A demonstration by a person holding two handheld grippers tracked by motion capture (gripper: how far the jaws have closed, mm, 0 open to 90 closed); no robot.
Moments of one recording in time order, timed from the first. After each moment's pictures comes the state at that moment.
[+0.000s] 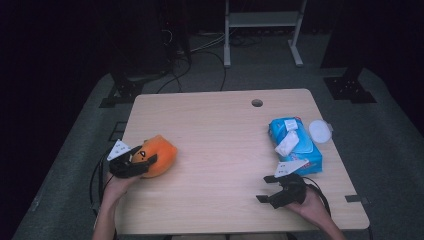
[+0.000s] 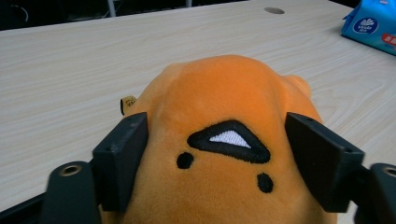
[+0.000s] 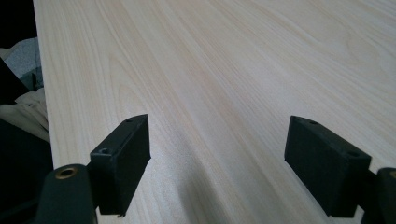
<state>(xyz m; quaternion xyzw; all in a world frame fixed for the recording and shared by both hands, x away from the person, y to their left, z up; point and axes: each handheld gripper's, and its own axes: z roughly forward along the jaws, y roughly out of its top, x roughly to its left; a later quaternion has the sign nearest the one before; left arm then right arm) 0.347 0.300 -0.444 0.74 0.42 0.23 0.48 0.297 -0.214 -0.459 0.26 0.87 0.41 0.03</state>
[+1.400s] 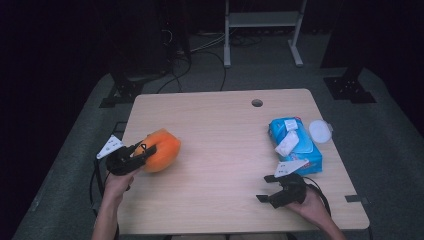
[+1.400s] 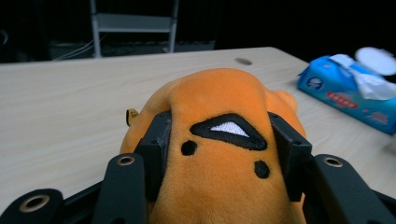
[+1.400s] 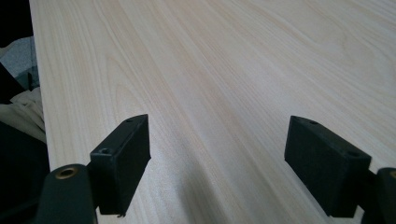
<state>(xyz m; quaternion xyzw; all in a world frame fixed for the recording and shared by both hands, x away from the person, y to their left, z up) 0.336 0.289 -0.409 0.69 0.40 0.21 0.56 0.297 -0.215 -0.458 0.26 0.88 0.40 0.03</state>
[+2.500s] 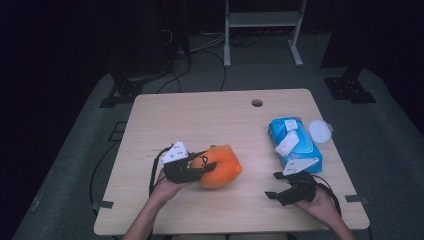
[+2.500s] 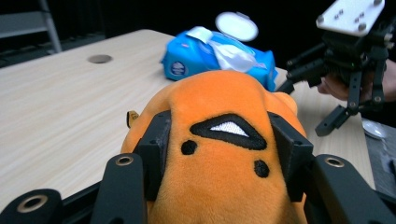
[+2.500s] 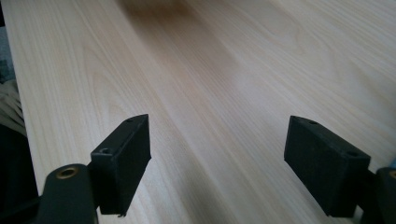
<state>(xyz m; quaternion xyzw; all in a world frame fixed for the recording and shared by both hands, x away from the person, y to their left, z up) 0.323 0.135 -0.411 0.78 0.22 0.11 0.57 0.294 -0.235 -0.446 0.28 0.88 0.38 0.07</state>
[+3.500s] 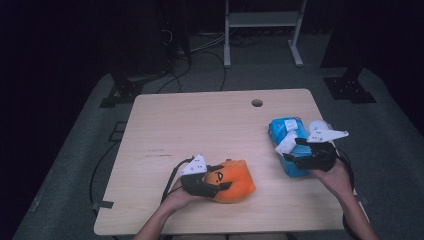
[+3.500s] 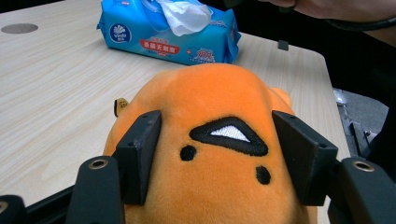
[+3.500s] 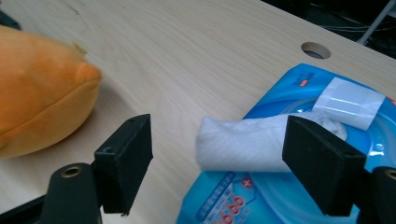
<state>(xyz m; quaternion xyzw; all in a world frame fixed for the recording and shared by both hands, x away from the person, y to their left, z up) 0.313 0.102 -0.447 0.82 0.17 0.06 0.55 0.348 -0.291 -0.401 0.33 0.82 0.43 0.19</state>
